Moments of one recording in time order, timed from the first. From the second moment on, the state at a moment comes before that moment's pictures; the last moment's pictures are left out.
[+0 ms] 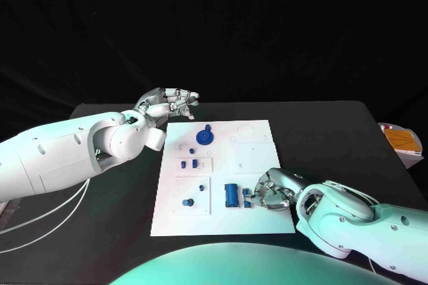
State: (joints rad) left arm 1.13 -0.91 -0.02 1.49 -0.04 -0.16 0.31; left_hand 1.50 -0.23 0.43 0.23 0.36 0.85 0.20 0.33 0.23 0.88 0.14 0.59 0.17 0.97 0.07 1.03 0.42 0.18 0.85 0.16 0.78 0.72; right arm 0.98 -0.93 -0.18 1.90 -1.38 -0.40 -0.52; right_hand 1.03 -0.18 0.36 0.28 0.12 1.03 0.05 0.44 0.66 1.44 -0.02 1.22 1.31 1.47 -0.08 1.51 1.31 0.01 1.47 0.03 1.55 1.31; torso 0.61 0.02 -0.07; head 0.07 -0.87
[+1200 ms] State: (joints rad) left arm 1.13 -0.91 -0.02 1.49 -0.04 -0.16 0.31; left_hand 1.50 -0.23 0.43 0.23 0.36 0.85 0.20 0.33 0.23 0.88 0.14 0.59 0.17 0.97 0.07 1.03 0.42 0.18 0.85 0.16 0.78 0.72; right arm 0.97 -0.93 -0.18 1.88 -1.36 -0.37 -0.48; right_hand 1.13 -0.19 0.32 0.28 0.12 1.03 0.05 0.43 0.65 1.44 -0.02 1.22 1.31 1.47 -0.08 1.51 1.31 0.01 1.47 0.03 1.55 1.31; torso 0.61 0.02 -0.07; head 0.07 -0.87
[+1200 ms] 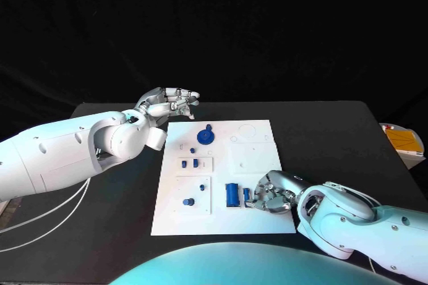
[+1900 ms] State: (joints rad) left arm 1.13 -0.91 -0.02 1.49 -0.04 -0.16 0.31; left_hand 1.50 -0.23 0.43 0.23 0.36 0.85 0.20 0.33 0.23 0.88 0.14 0.59 0.17 0.97 0.07 1.03 0.42 0.18 0.85 0.16 0.78 0.72; right arm 1.01 -0.97 -0.18 1.89 -1.27 -0.48 -0.33; right_hand 1.18 -0.18 0.28 0.28 0.16 0.98 0.08 0.40 0.64 1.41 0.00 1.16 1.31 1.47 -0.07 1.50 1.31 0.01 1.47 0.03 1.47 1.31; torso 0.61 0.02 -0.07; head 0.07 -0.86
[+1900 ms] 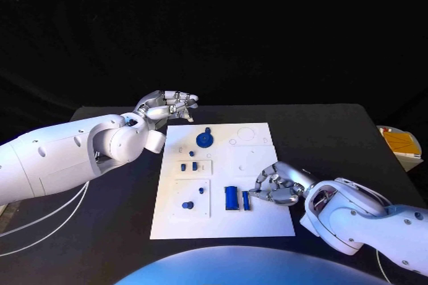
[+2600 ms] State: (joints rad) left arm 1.12 -0.78 -0.02 1.32 0.01 -0.25 0.41; left_hand 1.48 -0.23 0.37 0.28 0.36 0.76 0.17 0.32 0.21 0.85 0.16 0.27 0.06 0.70 0.18 0.40 0.17 0.16 0.65 0.29 0.19 0.33; right arm 1.13 -0.76 -0.14 1.29 -0.30 -0.49 0.30; right_hand 1.36 -0.17 0.40 0.26 0.14 0.81 0.19 0.23 0.49 0.97 0.14 0.23 0.44 0.98 0.09 0.52 0.41 0.17 0.95 0.20 0.12 0.83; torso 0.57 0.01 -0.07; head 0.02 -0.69
